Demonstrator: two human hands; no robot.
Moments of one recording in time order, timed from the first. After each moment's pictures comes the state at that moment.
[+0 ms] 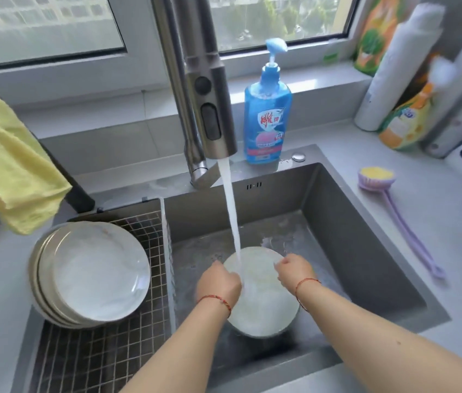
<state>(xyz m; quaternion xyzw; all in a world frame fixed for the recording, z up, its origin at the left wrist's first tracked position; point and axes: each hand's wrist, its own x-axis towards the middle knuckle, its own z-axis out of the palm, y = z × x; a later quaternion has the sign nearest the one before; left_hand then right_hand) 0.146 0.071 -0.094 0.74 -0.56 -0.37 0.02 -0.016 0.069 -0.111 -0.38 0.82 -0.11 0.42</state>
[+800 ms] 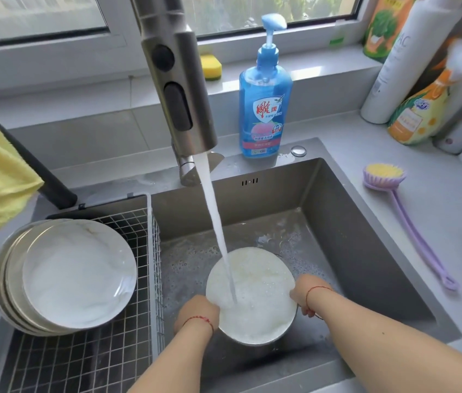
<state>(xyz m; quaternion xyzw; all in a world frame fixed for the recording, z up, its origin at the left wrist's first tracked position) 0.162 0.082 -0.170 0.77 -0.49 -0.39 -0.12 -0.066 0.072 -0.154 -0.43 0.79 0.18 0.41</state>
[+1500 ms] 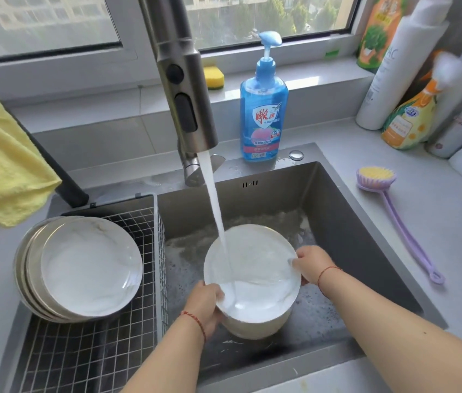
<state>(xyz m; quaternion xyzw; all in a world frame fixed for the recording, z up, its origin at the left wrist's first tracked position) 0.150 0.093 -0.138 0.64 -0.13 -0.68 0.32 -0.077 0.060 -0.108 -0.43 0.79 -0.12 0.42</state>
